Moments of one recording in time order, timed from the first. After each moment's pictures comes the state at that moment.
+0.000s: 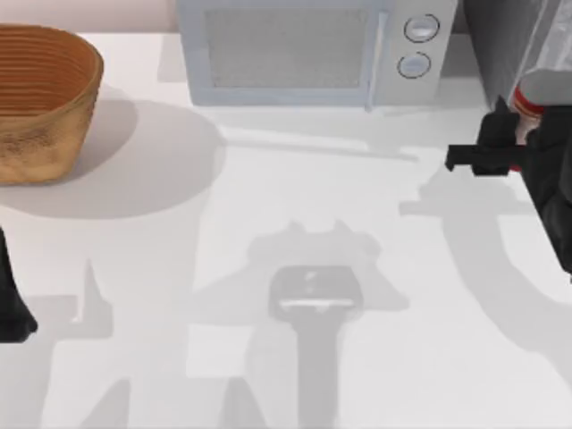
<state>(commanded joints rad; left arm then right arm) 0.00 0.00 0.00 0.00 0.00 0.00 0.45 1.46 0.55 0.68 0.46 0.12</state>
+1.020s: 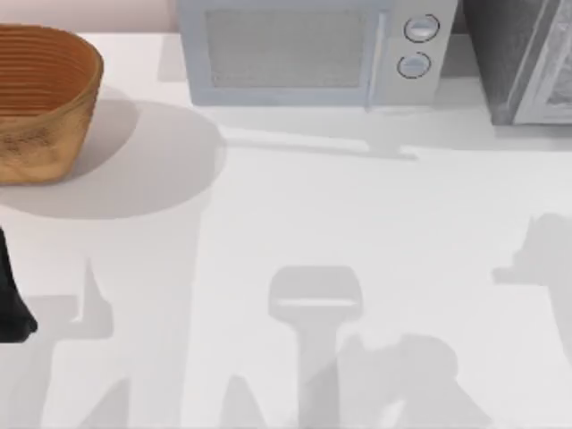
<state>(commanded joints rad) 0.00 0.00 0.00 0.00 0.00 0.00 0.18 0.55 0.22 0.27 0.18 0.04</state>
